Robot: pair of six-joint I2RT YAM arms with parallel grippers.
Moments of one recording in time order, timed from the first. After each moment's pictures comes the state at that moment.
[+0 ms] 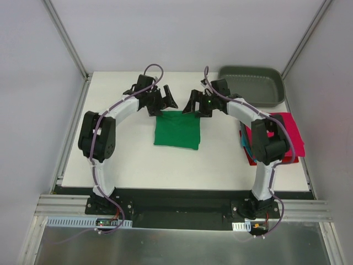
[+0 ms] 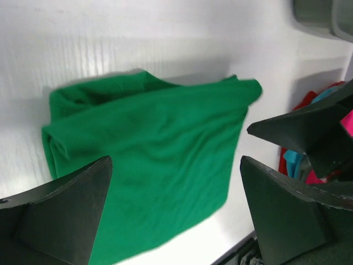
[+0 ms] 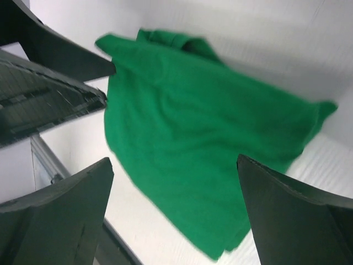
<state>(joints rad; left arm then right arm) -0.33 1.90 1.44 -0.35 0.40 -0.69 0.38 1.92 1.41 -0.30 -0.56 0.46</state>
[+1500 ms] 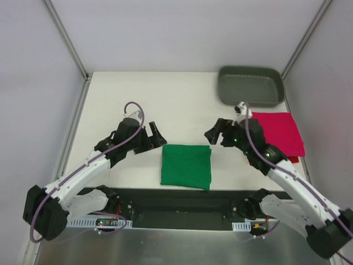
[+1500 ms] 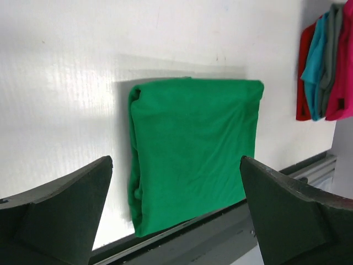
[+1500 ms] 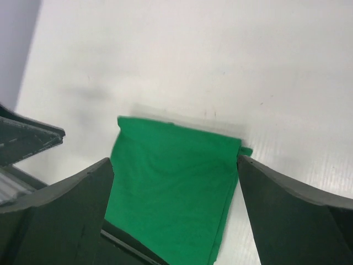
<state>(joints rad) -0.56 1.09 0.71 -0.38 0.14 -0.82 0.58 0.99 0.79 -0.37 -0.04 0.53</state>
